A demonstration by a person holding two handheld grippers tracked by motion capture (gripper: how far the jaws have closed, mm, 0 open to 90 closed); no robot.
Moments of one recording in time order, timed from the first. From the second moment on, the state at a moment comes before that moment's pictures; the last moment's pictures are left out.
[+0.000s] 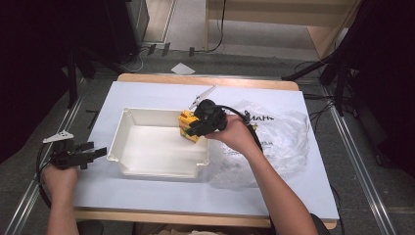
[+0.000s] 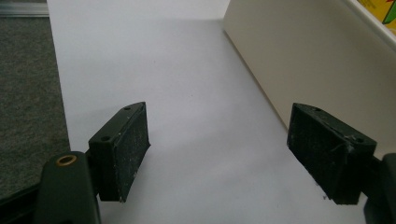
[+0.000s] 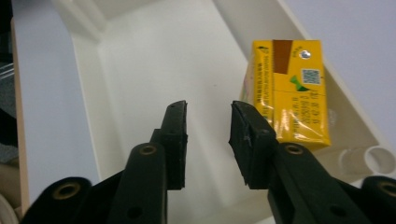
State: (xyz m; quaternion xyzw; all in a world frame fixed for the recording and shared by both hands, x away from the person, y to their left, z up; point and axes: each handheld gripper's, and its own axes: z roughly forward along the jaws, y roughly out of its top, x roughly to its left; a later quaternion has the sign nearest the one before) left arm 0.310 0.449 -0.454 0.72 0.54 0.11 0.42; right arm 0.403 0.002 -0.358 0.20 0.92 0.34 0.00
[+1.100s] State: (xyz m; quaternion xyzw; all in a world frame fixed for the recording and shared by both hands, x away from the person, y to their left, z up) left arm 0.317 0.445 -0.454 0.72 0.53 0.11 0.42; right arm 0.420 -0.003 -0.391 0.23 0.92 0.31 0.00
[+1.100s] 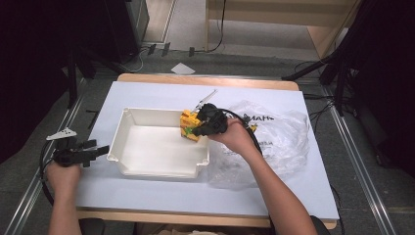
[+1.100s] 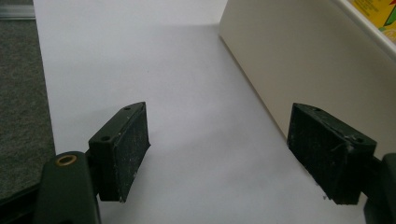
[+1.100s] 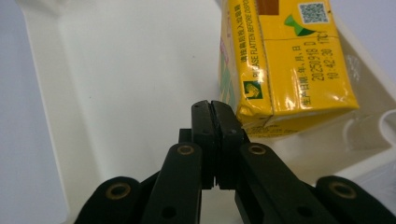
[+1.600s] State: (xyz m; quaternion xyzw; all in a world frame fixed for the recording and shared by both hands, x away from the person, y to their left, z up) left arm 0.317 0.444 -0.454 0.72 0.53 0.11 0.42; right arm 0.426 -0.011 -0.393 0.25 0.92 0.32 0.00
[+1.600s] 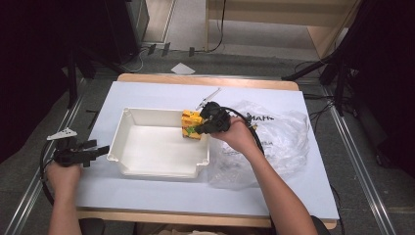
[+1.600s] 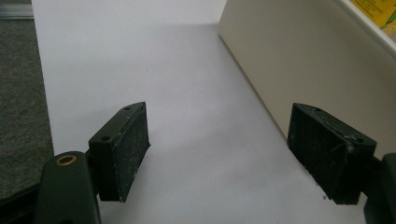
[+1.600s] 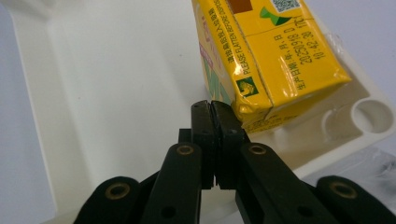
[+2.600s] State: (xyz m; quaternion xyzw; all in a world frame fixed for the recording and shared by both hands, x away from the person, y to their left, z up) left arm 0.317 0.445 -0.455 0.73 0.53 0.11 0.42; right arm 0.429 -0.017 -0.389 0.24 0.92 0.32 -0.02
